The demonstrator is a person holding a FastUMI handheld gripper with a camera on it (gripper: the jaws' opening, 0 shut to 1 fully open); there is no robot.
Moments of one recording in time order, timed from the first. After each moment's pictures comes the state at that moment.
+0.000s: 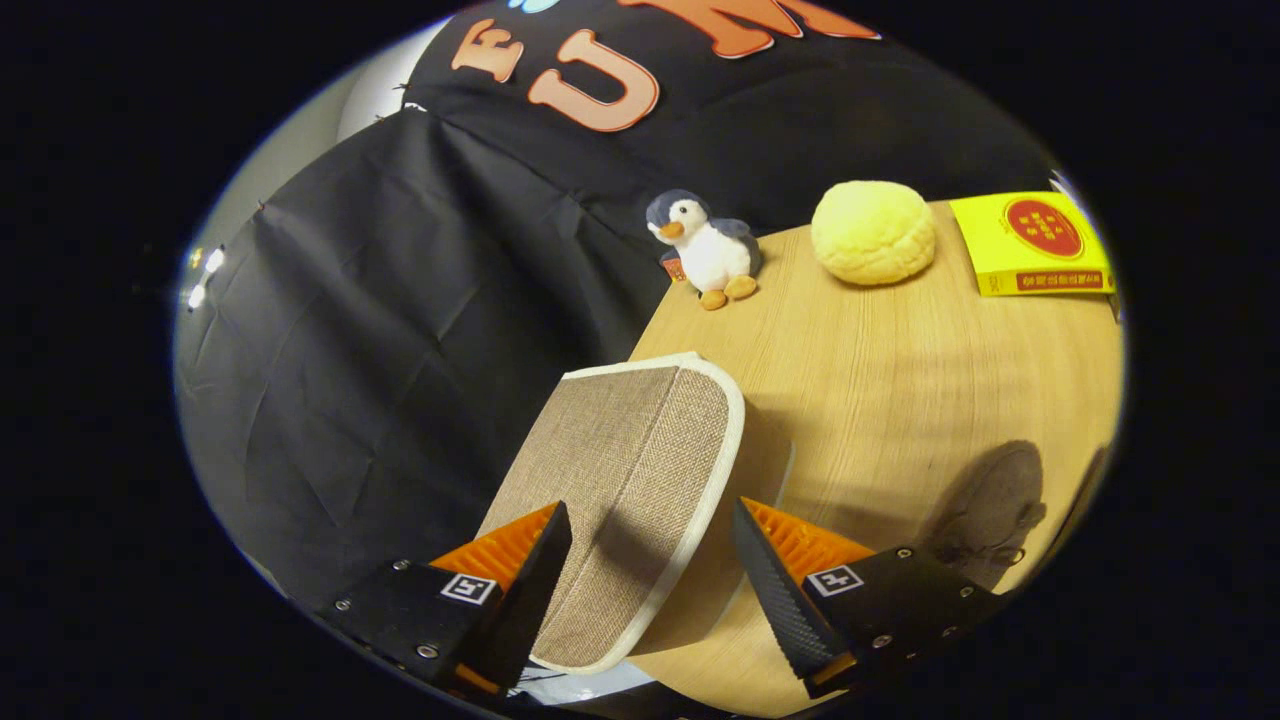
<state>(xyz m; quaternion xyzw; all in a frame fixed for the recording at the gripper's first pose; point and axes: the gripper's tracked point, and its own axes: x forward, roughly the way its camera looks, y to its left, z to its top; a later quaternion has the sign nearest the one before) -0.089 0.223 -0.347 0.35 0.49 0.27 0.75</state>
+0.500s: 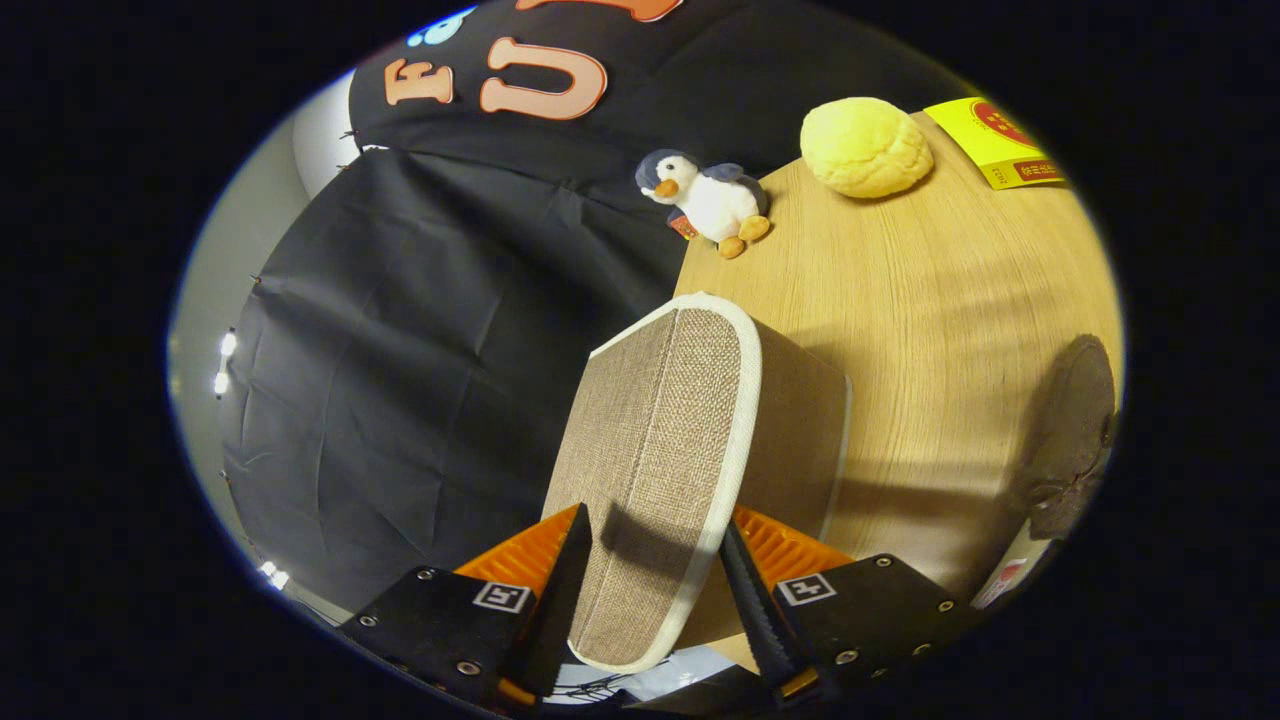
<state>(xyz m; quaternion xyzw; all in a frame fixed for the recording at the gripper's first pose) -0.099 0.254 -0.337 0.45 0.51 0.29 0.67</state>
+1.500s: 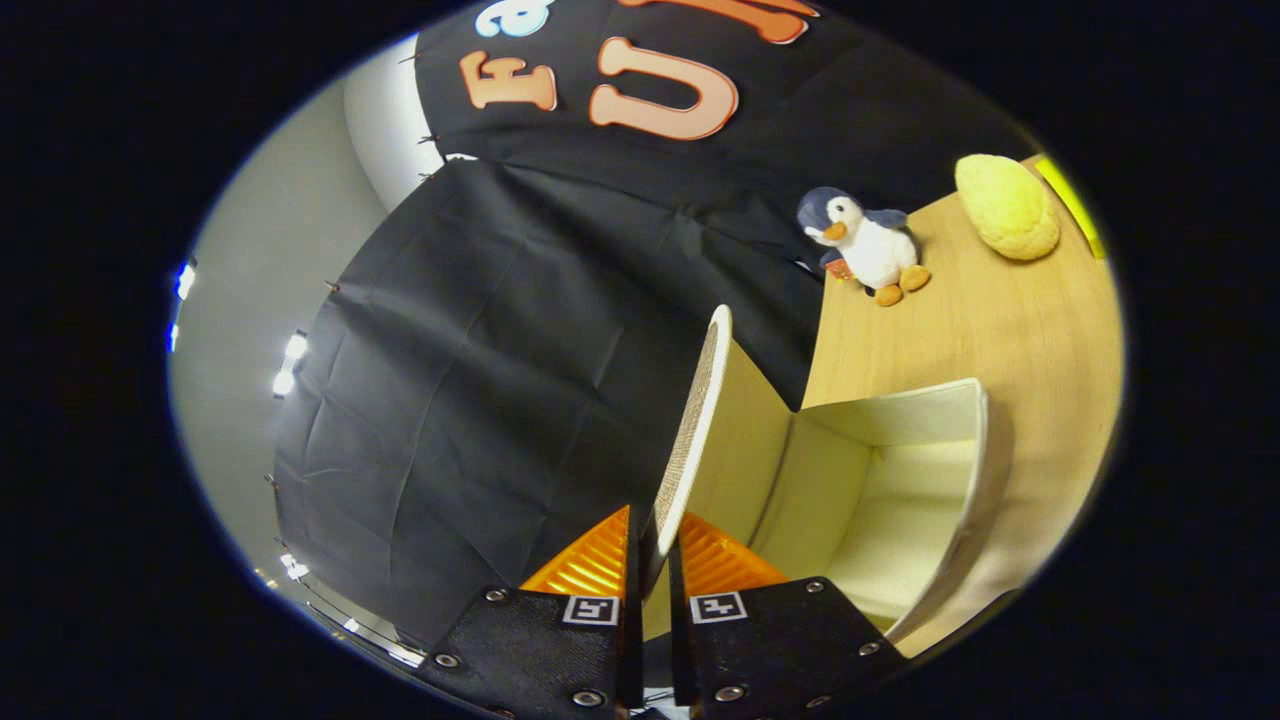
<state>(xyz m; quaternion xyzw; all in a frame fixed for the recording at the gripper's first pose) -0.034 0.339 -0.173 0.48 0.42 0.37 0.67</state>
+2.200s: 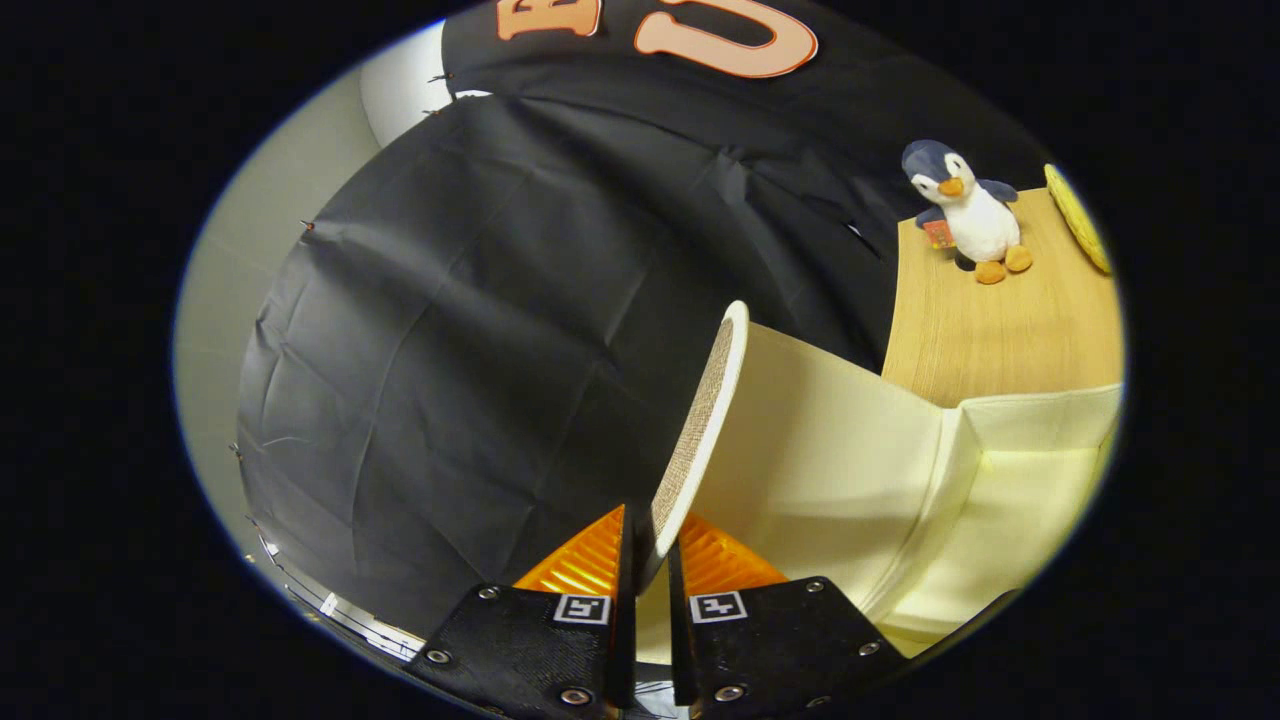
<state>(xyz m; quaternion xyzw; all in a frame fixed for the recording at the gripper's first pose) -0.024 0.497 -0.176 0.43 0.46 0.40 0.67</state>
